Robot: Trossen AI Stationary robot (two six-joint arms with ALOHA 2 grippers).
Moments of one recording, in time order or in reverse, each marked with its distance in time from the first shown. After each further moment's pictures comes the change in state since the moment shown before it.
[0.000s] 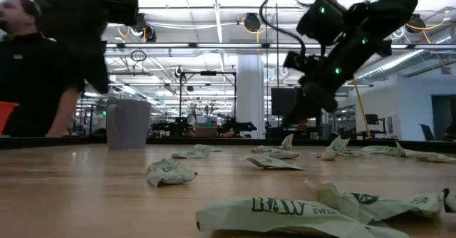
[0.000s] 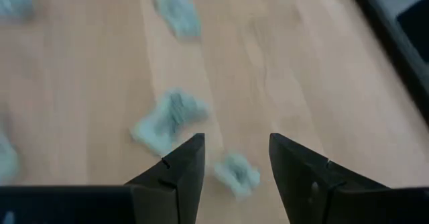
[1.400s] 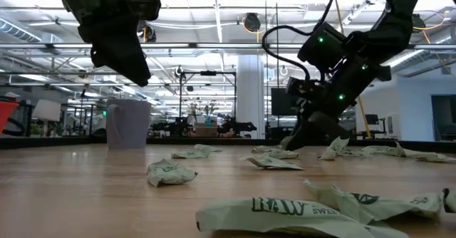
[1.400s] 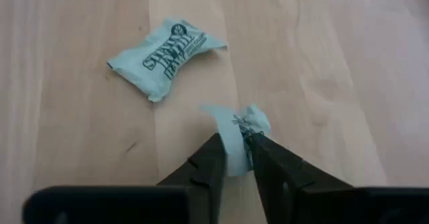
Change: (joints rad) left arm 0.092 0.000 0.000 0.118 -0.066 0.161; right arm -0.074 0.128 -0.087 0.190 -0.101 -0.118
